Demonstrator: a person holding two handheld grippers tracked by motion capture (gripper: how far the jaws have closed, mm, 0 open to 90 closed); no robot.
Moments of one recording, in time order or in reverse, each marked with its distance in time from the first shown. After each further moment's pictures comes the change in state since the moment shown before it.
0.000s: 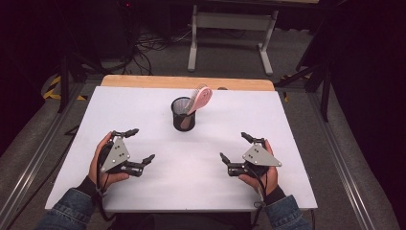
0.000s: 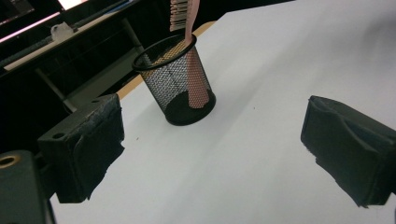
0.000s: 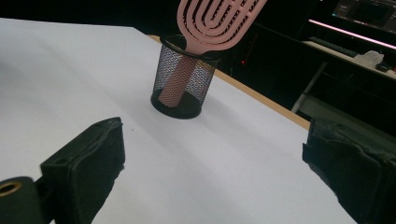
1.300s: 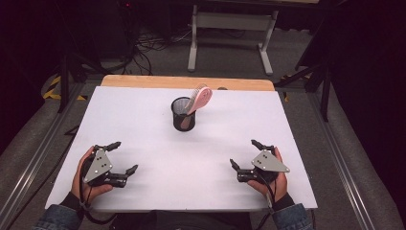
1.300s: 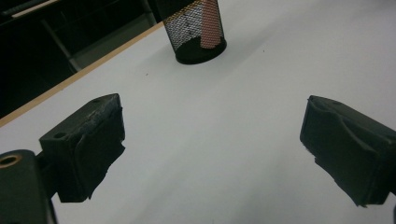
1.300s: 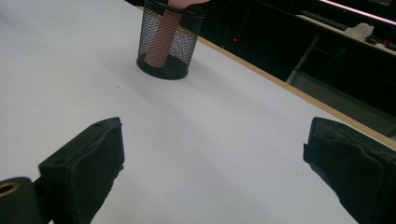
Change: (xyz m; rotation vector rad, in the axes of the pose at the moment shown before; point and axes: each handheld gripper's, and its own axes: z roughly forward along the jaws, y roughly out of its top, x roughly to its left) left arm -0.001 -0.046 -0.033 0.085 0.038 -0.087; right arm -0.009 -0.027 -0.020 0.082 -0.035 0.013
